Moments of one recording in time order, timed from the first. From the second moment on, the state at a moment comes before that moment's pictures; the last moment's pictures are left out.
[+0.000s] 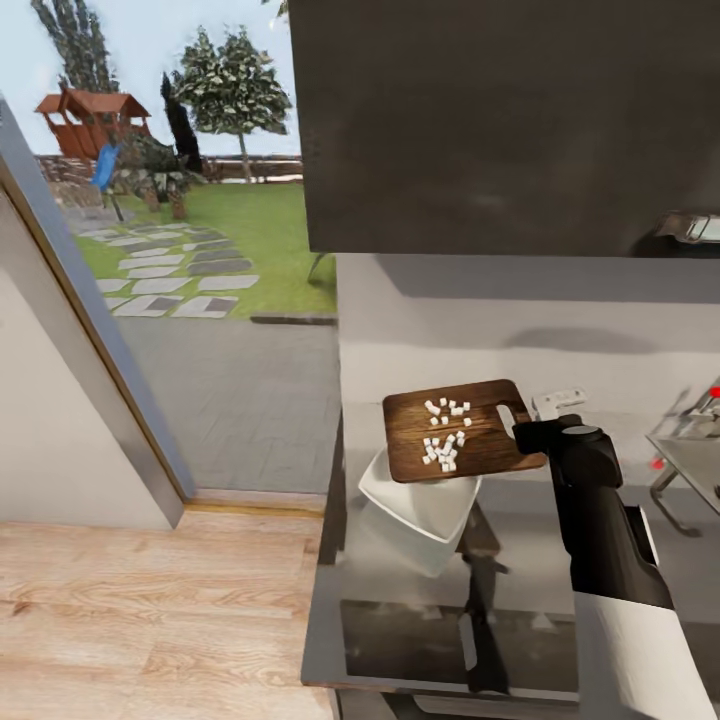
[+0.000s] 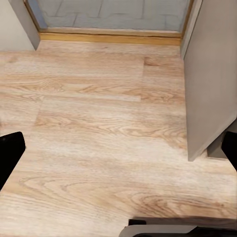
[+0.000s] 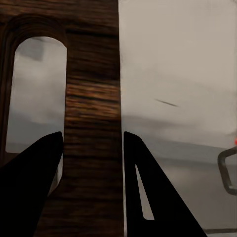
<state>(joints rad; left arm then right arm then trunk) 0.11 0.07 -0.14 -0.24 0.21 -1.05 0.03 -0.69 0.01 -0.17 -1.53 0.71 0.93 0.41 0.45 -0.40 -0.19</state>
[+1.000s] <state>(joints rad) 0.11 0.07 -0.14 -0.24 0.21 -1.05 0.03 -0.69 0.01 -0.16 -1.53 0.71 0.93 0.27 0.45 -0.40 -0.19</state>
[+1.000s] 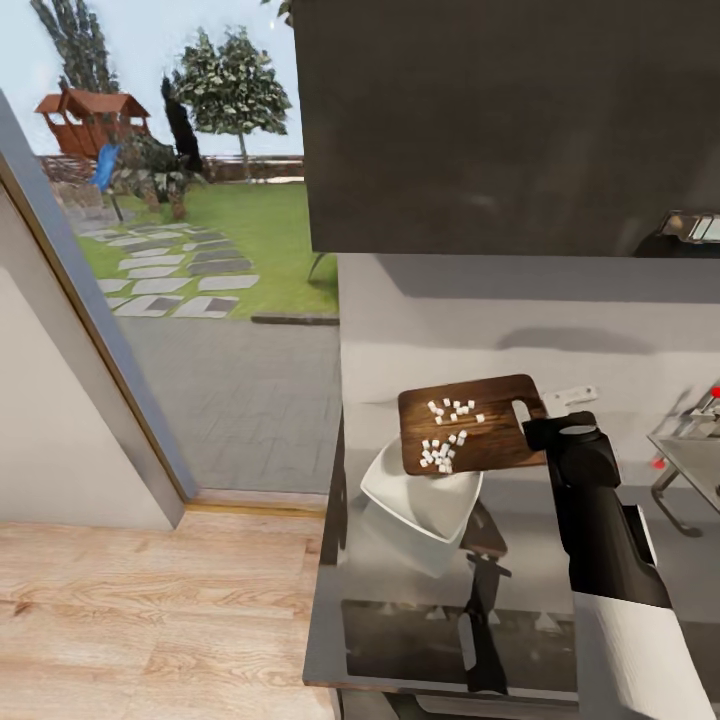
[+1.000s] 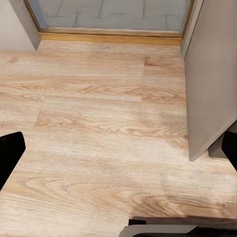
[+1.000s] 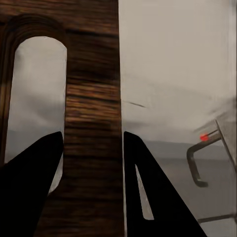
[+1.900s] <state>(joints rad) 0.11 0.07 -0.14 -0.24 0.21 -1.05 0.03 -0.69 0.01 -0.10 -1.53 0.70 0.93 0.19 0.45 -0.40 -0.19</state>
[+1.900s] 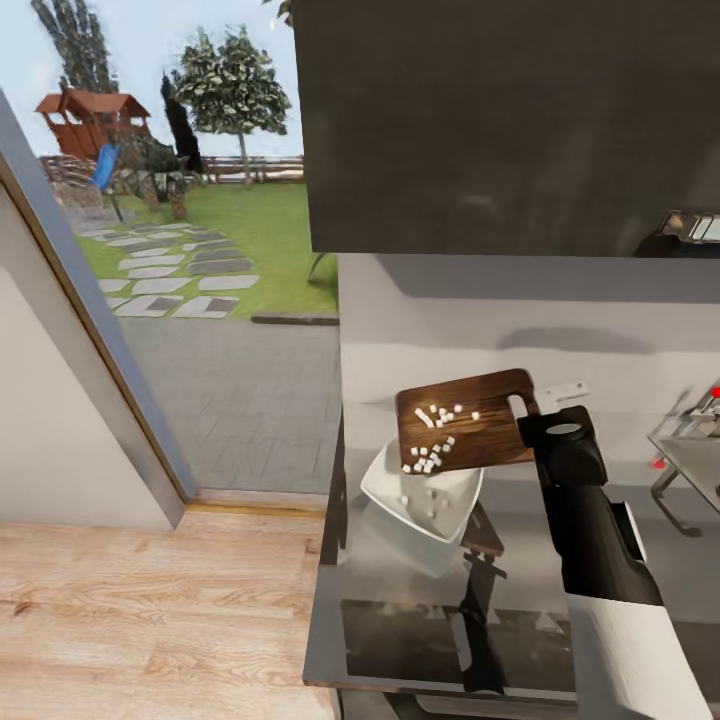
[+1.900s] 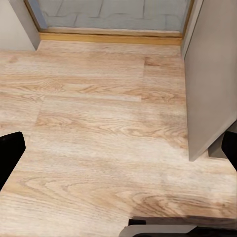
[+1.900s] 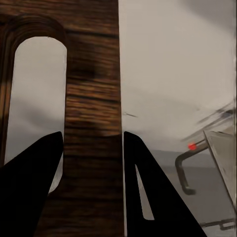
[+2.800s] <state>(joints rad) 0.11 0.07 -0.14 -0.24 0.21 -1.05 0.03 -0.69 0.00 -0.06 -1.53 0.71 0.91 0.11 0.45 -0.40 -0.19</state>
